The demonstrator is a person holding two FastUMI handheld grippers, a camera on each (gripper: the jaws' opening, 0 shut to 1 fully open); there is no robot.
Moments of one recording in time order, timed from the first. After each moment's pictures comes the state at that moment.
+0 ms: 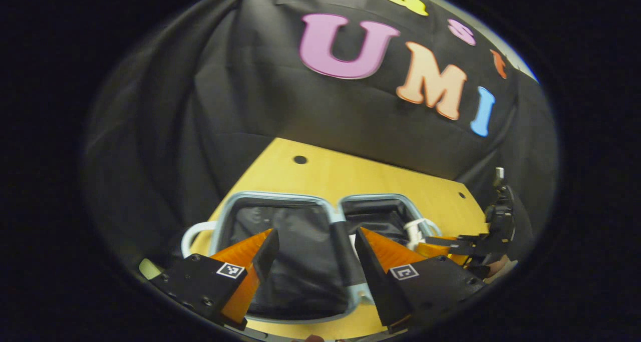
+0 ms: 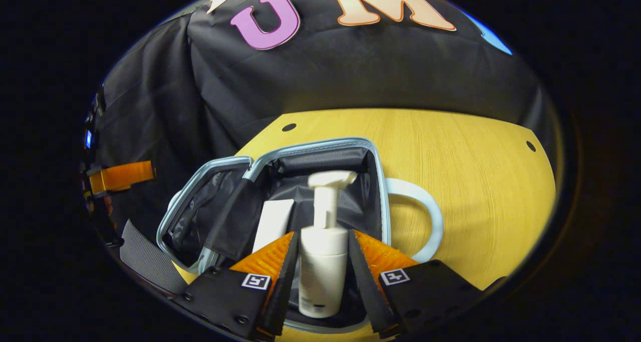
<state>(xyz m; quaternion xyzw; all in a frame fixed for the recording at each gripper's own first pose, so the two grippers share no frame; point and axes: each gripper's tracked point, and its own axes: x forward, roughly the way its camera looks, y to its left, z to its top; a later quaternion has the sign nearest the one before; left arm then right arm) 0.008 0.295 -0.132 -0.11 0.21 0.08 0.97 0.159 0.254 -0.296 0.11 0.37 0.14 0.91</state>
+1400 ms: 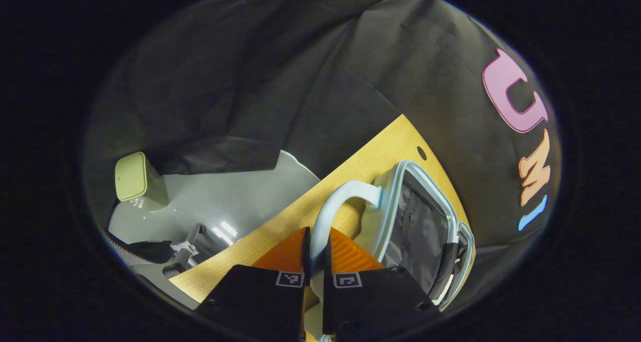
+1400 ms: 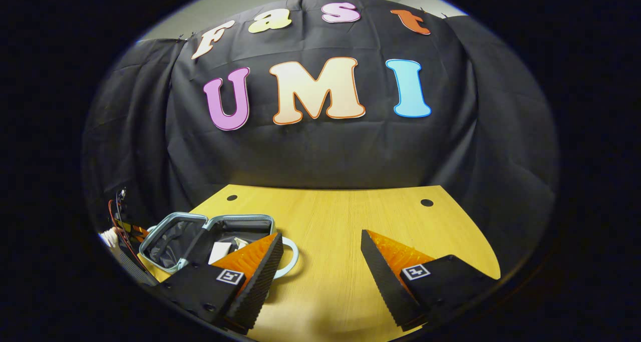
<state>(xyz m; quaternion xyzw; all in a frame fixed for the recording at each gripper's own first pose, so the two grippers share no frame) -0.003 0.456 -0.281 -0.38 0.27 0.21 0.86 0.084 0.050 -0.128 0.04 0.19 -0.03 0.98</state>
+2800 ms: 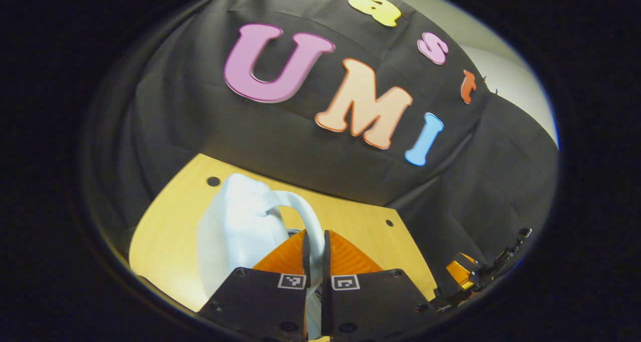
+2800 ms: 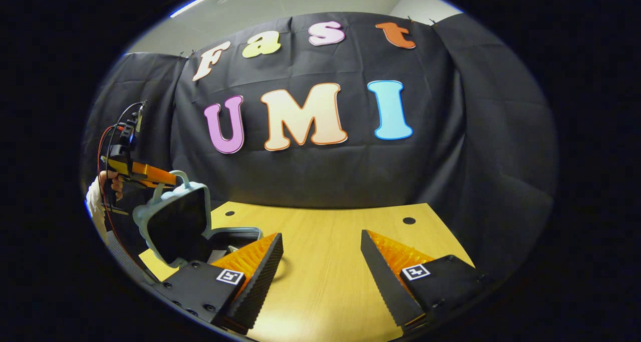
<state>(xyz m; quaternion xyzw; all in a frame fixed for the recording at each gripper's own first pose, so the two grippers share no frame) 0.101 0.063 -0.012 -0.17 0.18 -0.12 0.96 0.042 -0.037 -0.075 0.06 0.13 -0.03 0.99</state>
